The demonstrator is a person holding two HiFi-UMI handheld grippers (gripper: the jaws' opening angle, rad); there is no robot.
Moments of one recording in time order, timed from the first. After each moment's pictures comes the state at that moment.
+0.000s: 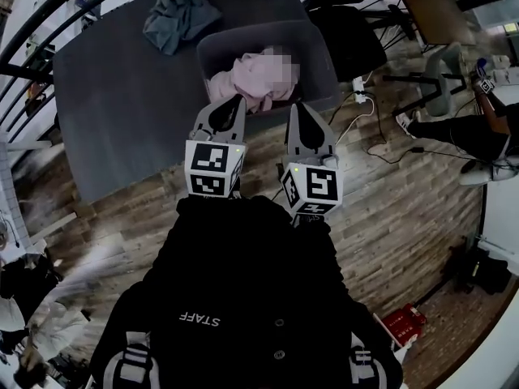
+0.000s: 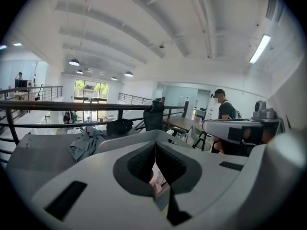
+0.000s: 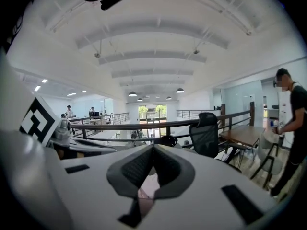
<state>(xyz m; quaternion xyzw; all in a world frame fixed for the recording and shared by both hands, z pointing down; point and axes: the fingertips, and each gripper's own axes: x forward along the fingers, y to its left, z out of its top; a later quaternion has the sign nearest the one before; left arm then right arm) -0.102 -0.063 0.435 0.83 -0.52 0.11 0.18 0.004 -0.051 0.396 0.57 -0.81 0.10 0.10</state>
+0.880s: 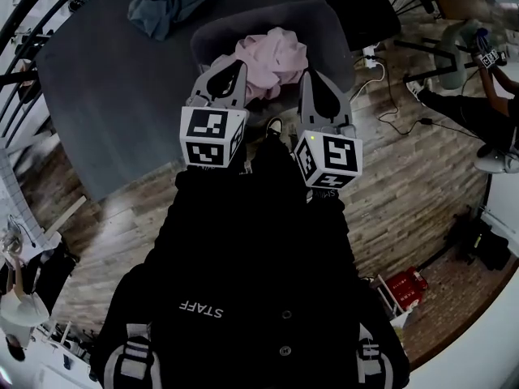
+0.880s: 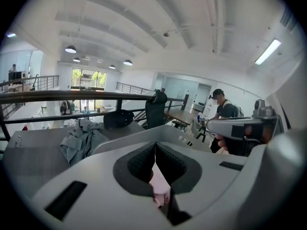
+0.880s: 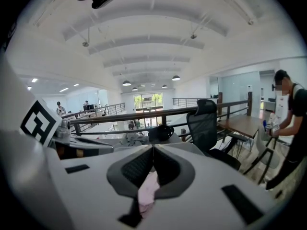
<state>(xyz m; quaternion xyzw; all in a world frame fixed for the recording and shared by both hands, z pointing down) -0.114 -0.164 0.484 0.83 -0.49 0.15 0.24 0.005 -0.149 0.442 0.58 -0.79 0.15 0.15</state>
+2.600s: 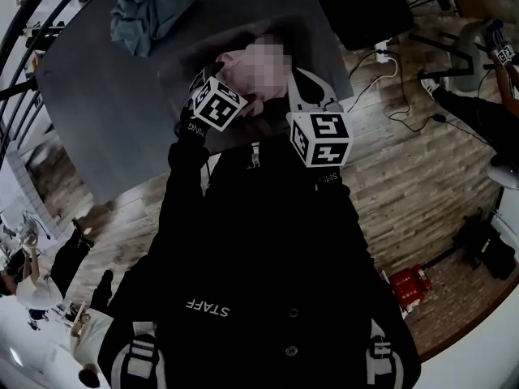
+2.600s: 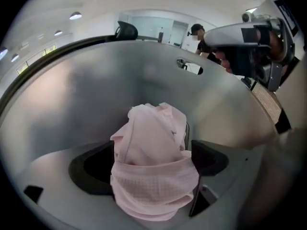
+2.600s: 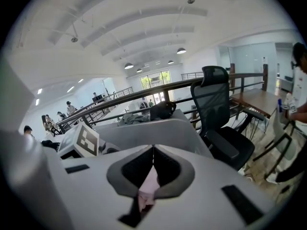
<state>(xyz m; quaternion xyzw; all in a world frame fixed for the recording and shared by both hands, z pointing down) -0.036 -0.200 0.686 0.81 -0.26 0.47 0.25 0.063 -0.230 0.546 0.48 -0.80 0.27 0.23</state>
